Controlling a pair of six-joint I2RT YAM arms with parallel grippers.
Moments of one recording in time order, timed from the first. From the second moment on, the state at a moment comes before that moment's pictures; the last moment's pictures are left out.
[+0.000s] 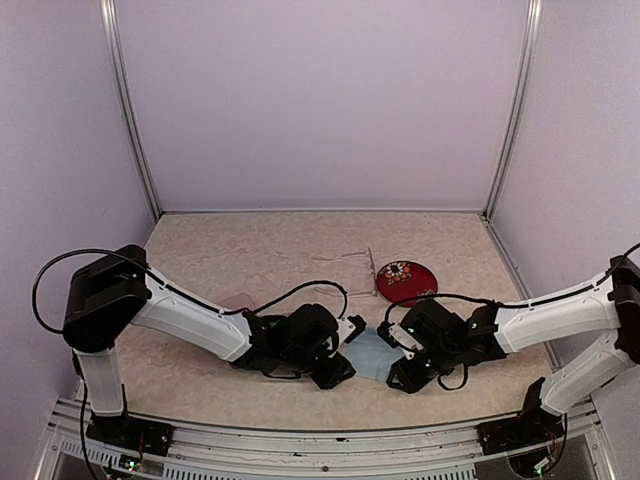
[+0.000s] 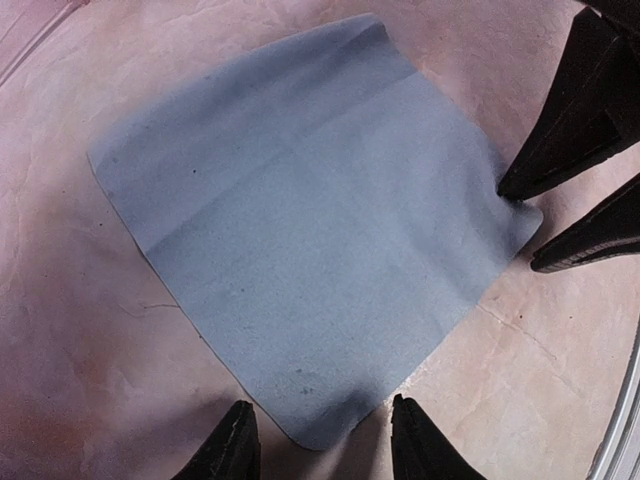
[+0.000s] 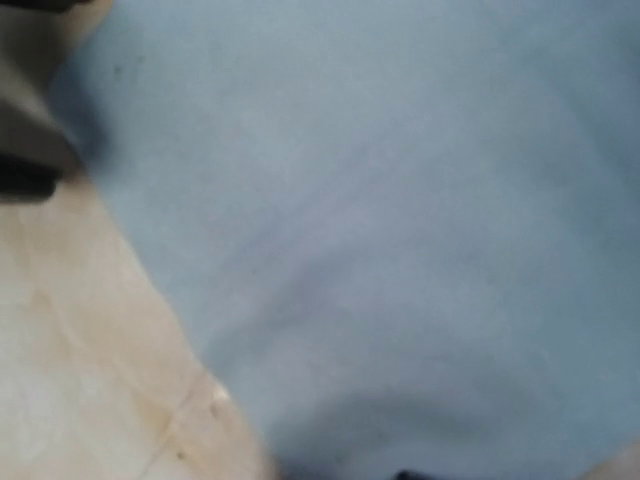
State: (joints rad) left arm -1.17 1.94 1.02 0.12 0.00 -0.25; right arm 1.01 1.40 0.59 -0.27 -0.07 0.40
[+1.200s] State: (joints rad) left arm -1.32 1.83 0.93 -0.03 -0.09 -0.34; right arm 1.15 1.37 0.57 -0.30 -0.12 0.50
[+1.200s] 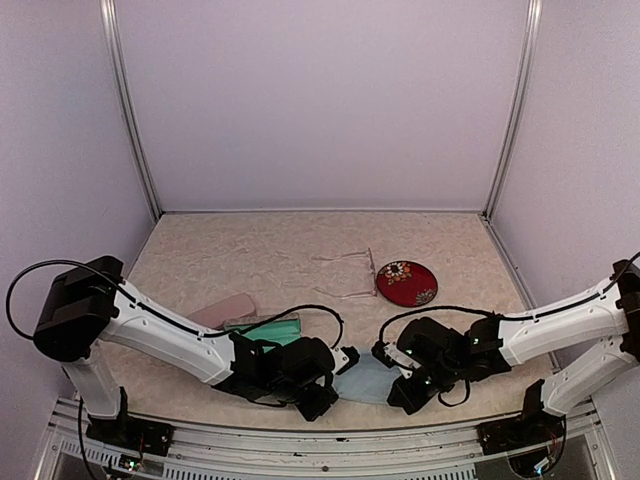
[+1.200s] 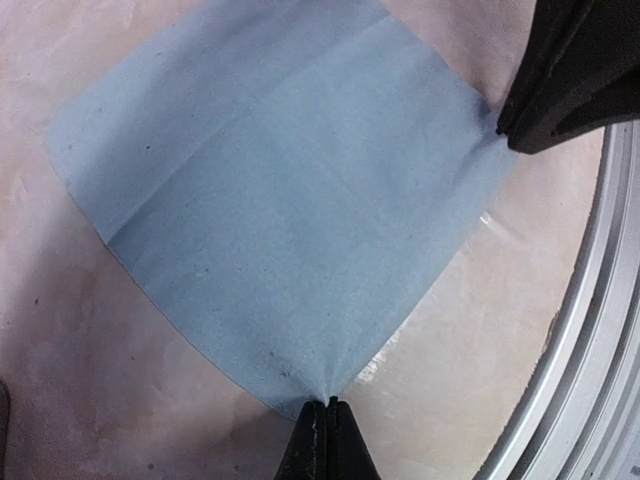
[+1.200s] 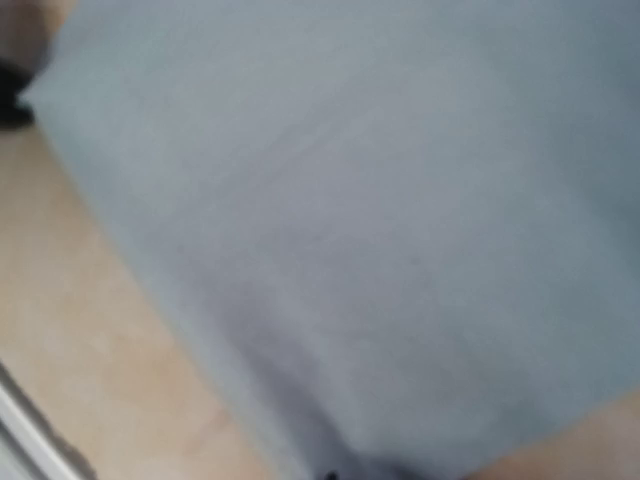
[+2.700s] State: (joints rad) left arm -1.04 1.98 1.18 -0.11 0.11 -0.22; right arm 0.77 1.52 0.67 -0.19 -0.23 0.35
